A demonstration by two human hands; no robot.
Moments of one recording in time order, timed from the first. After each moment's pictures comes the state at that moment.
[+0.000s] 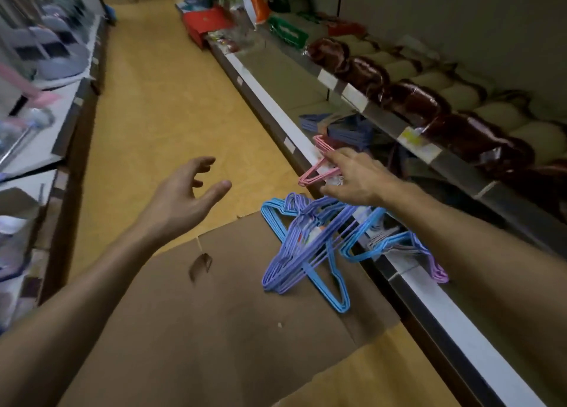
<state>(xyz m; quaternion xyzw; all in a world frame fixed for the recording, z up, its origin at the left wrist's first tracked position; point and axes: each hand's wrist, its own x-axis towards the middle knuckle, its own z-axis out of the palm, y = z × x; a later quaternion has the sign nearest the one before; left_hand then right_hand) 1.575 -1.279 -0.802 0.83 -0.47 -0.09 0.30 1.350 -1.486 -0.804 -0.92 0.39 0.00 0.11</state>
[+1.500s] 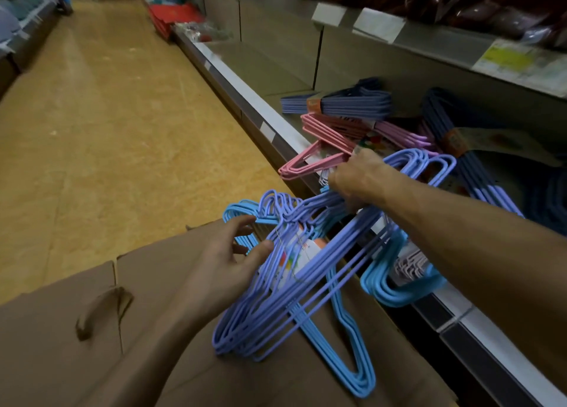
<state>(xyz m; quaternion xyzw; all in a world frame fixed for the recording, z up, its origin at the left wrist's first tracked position) 1.540 -1.394 -1.056 0.74 -0.45 -0.24 0.44 1.416 -1.604 -0.978 -0.87 0.29 0.29 -0.26</state>
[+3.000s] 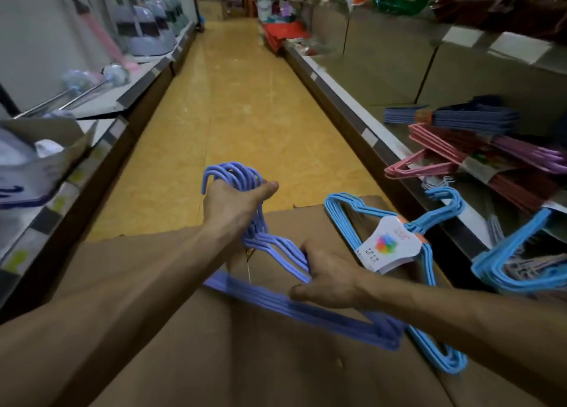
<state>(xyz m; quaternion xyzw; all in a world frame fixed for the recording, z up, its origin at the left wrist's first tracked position) 1.640 -1.265 -1.012 0.74 -0.18 -0.15 0.63 1.483 -1.355 -1.045 -0.91 0.25 0.10 0.33</state>
